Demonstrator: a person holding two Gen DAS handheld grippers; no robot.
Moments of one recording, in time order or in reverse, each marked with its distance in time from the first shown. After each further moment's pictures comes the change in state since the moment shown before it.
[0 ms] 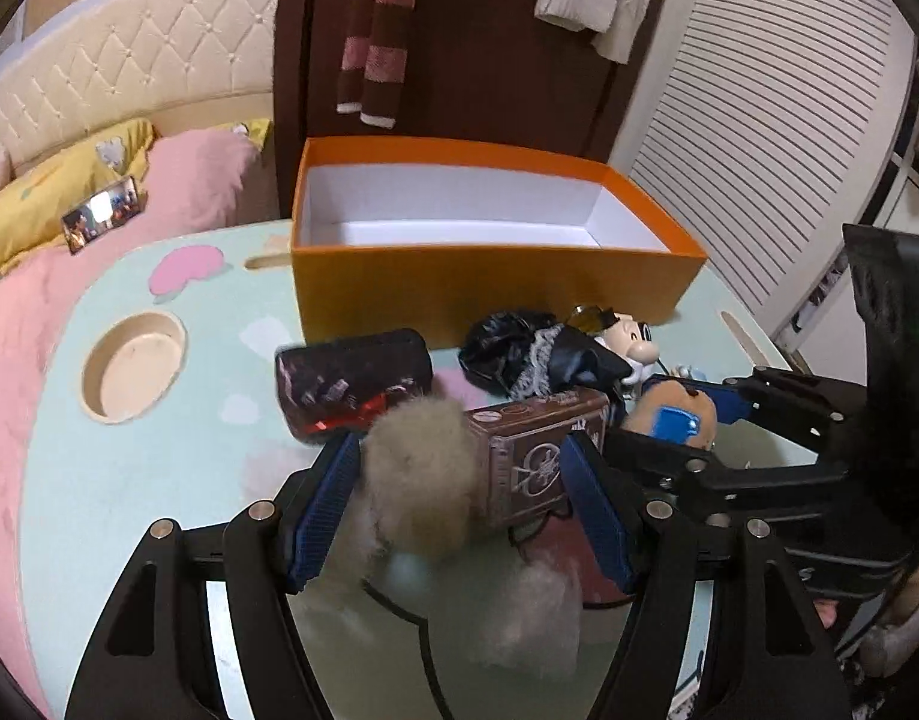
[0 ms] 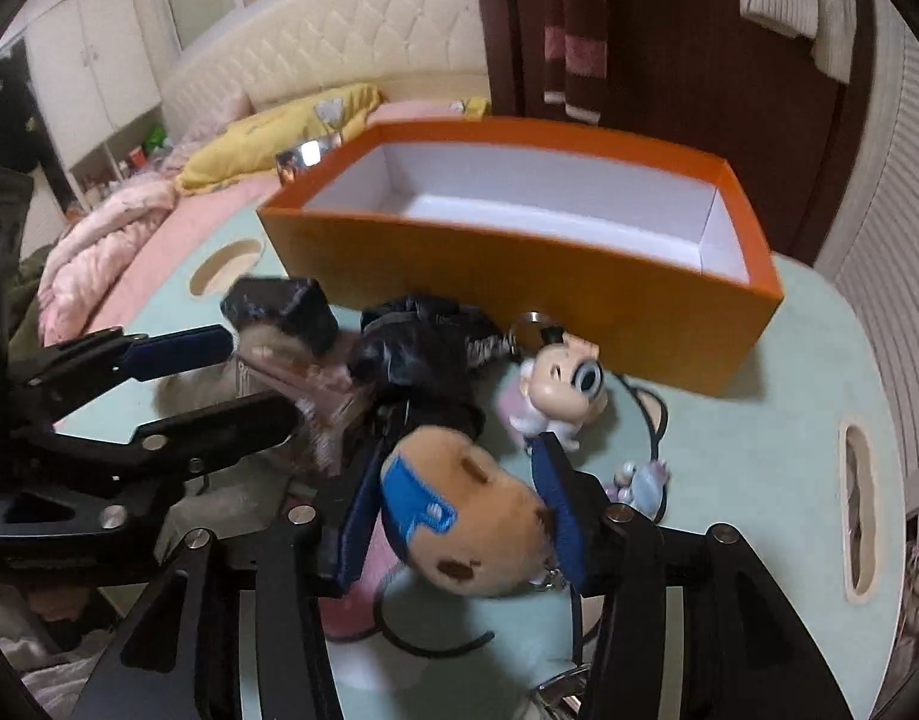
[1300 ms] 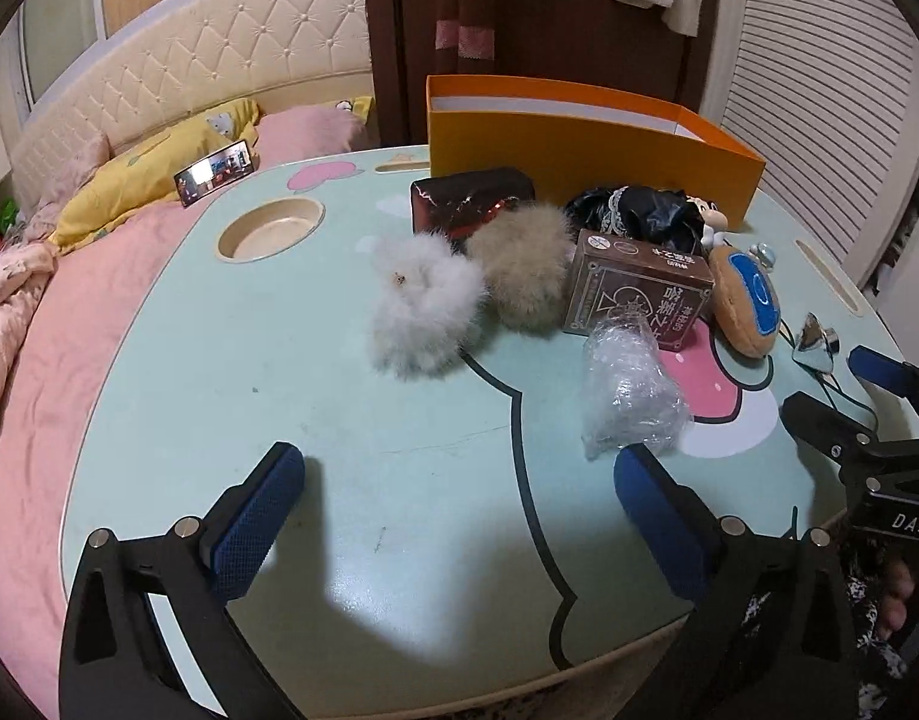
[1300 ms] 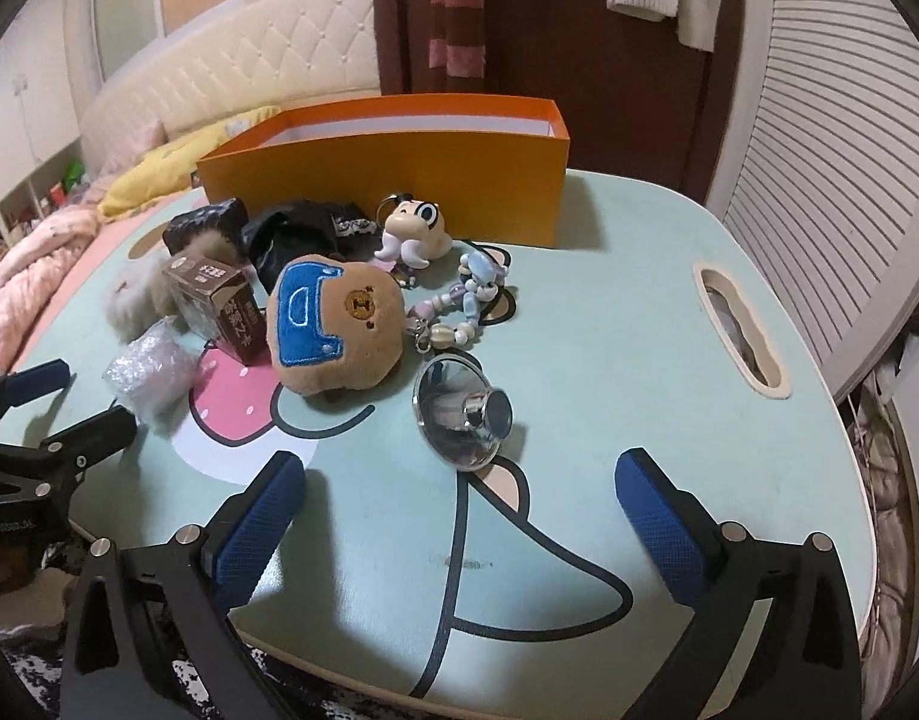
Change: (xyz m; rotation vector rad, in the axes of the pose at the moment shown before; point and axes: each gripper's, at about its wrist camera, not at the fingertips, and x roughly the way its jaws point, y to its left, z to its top) left arm -0.016 -0.005 -0.078 -0.038 0.039 0.262; right arm -0.039 -0.015 -0.086 0.122 -0.043 -0.231
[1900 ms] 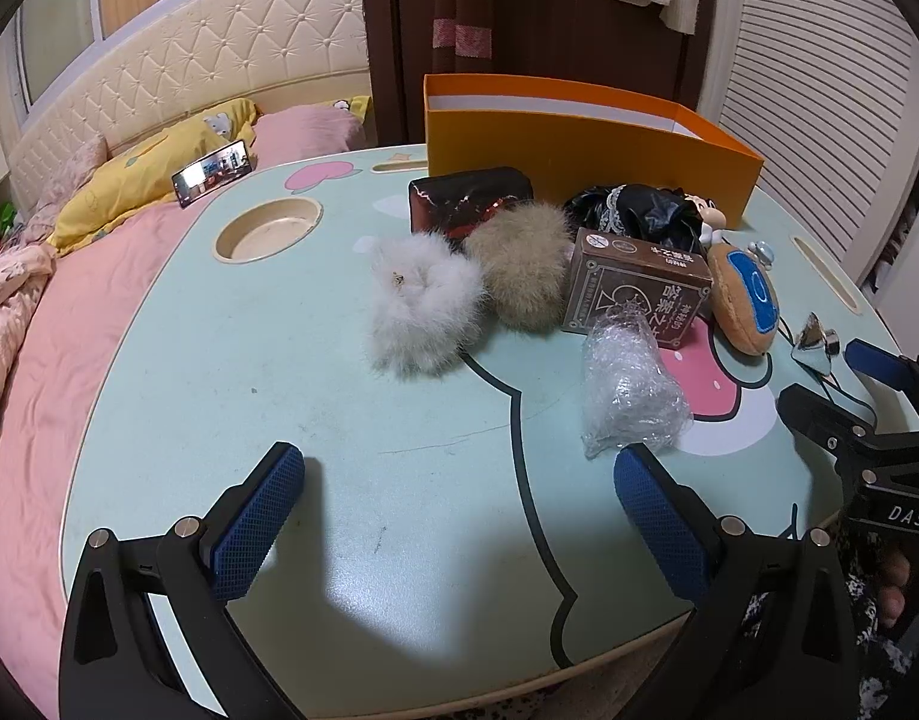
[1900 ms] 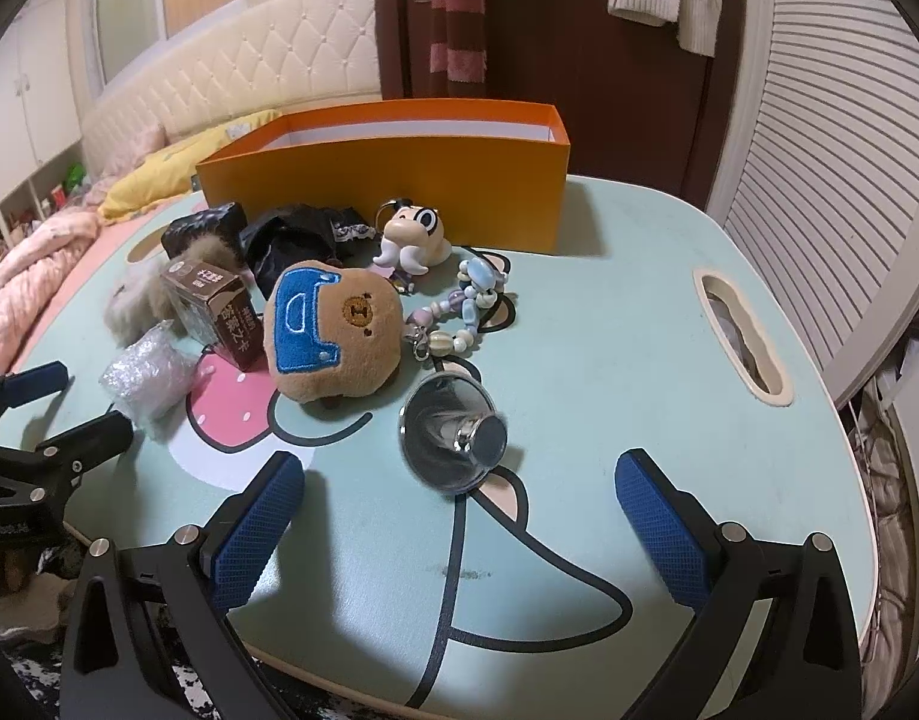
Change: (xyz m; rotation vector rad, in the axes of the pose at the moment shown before) left arm -0.001 0.000 0.000 0.006 0.003 -0.006; right arm 0.001 0.002 0.000 0.001 -0.015 0.002
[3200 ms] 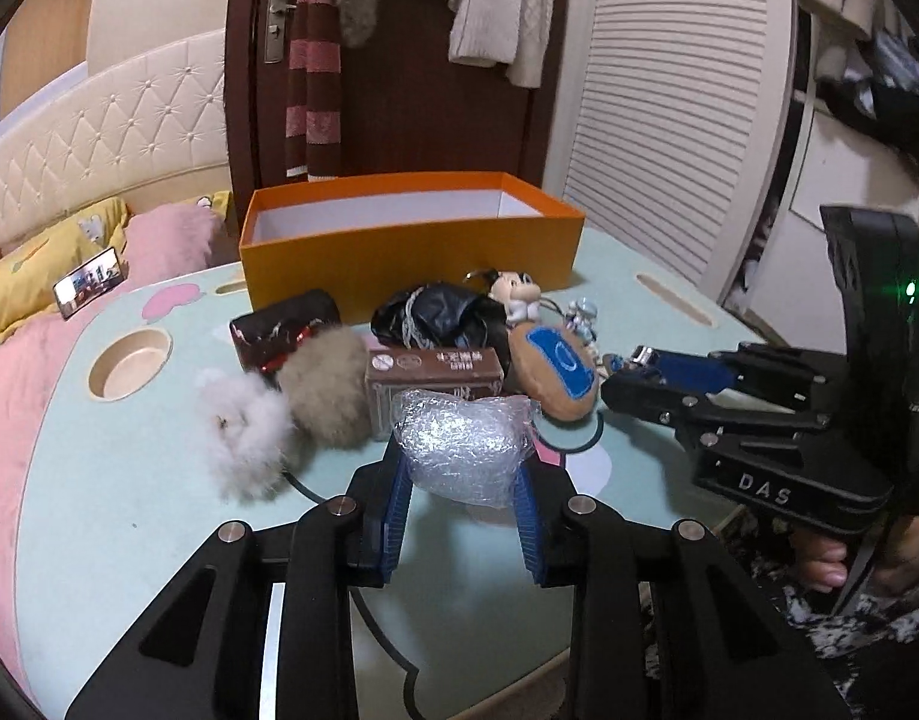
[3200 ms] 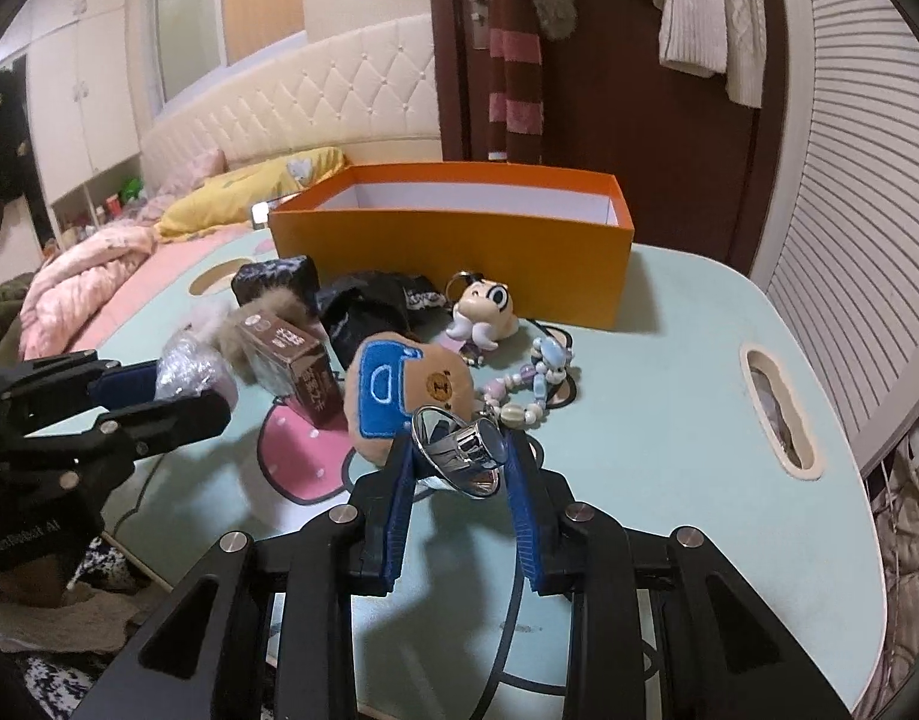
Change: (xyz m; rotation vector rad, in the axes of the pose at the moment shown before) left arm -0.030 -0.032 0.019 0.158 -0.186 -0.308; right arm -0.017 0.013 0.013 -0.060 -0.115 0.127
